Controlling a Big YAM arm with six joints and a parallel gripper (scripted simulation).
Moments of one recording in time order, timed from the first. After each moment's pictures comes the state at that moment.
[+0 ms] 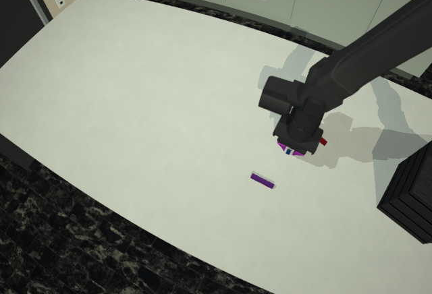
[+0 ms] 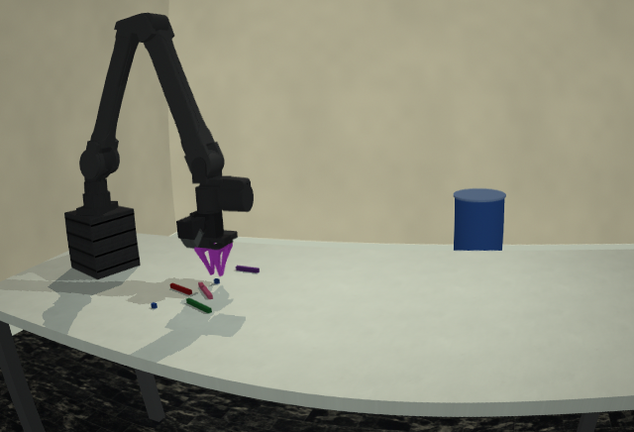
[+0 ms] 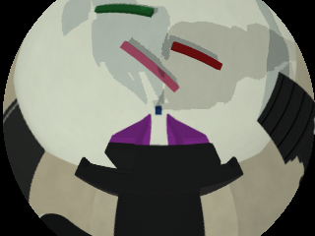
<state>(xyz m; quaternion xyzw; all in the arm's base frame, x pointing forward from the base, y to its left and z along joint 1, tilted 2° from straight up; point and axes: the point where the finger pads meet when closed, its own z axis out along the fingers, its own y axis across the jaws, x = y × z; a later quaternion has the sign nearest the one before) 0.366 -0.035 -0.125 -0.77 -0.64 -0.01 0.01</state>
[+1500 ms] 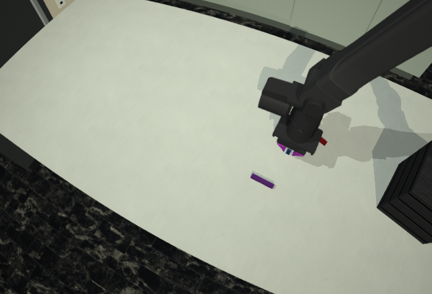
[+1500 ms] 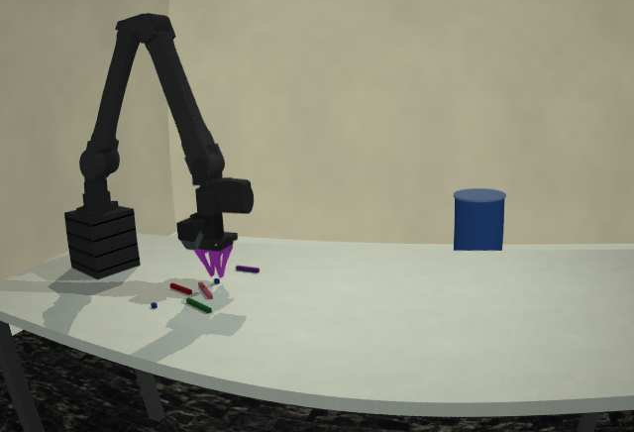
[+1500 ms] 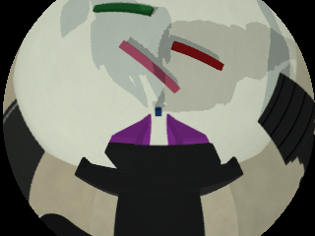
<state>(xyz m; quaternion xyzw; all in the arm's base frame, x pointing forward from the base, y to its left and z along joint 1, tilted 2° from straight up) 0.366 -0.035 -0.129 -0.77 -0.64 -0.01 0.01</state>
